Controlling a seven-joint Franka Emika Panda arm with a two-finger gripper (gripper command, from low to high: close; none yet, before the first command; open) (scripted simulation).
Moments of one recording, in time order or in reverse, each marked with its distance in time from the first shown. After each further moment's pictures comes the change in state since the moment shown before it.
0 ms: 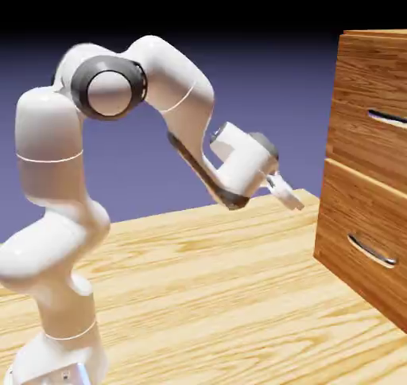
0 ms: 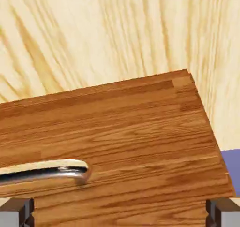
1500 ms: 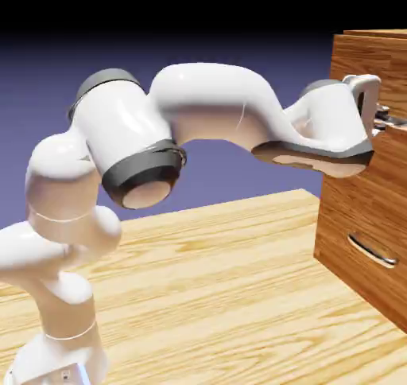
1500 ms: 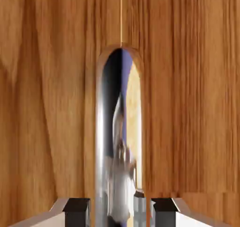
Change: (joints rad) arm -0.600 0.486 0.632 0.395 -1.137 -0.076 -0.970
